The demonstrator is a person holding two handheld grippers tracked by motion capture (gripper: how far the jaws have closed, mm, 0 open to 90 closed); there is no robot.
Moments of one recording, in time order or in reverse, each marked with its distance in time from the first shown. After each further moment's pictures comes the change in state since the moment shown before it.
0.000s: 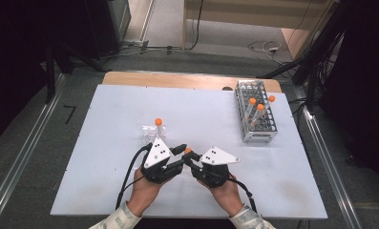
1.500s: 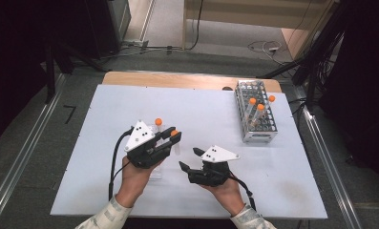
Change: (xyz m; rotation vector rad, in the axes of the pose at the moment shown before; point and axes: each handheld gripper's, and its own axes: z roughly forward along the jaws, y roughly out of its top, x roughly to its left) left arm 0.034 0.035 -0.026 -0.107 0.066 -0.078; right arm -0.005 0.000 0.001 0.046 0.023 0.034
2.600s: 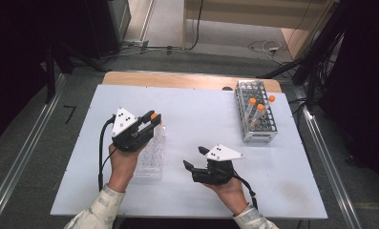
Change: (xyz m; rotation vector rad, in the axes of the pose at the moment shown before) left arm 0.046 0.000 0.002 -0.027 0.197 -0.002; right arm -0.009 -0.003 -0.005 0.002 -0.024 0.017
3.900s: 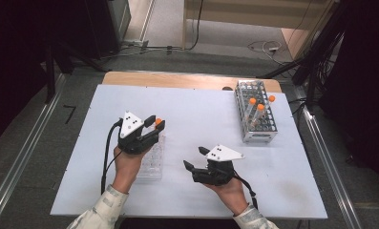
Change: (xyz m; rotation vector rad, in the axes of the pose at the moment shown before) left arm -0.002 -0.016 0.011 0.057 0.006 -0.008; right arm 0.000 0.000 -0.001 -0.002 -0.004 0.003
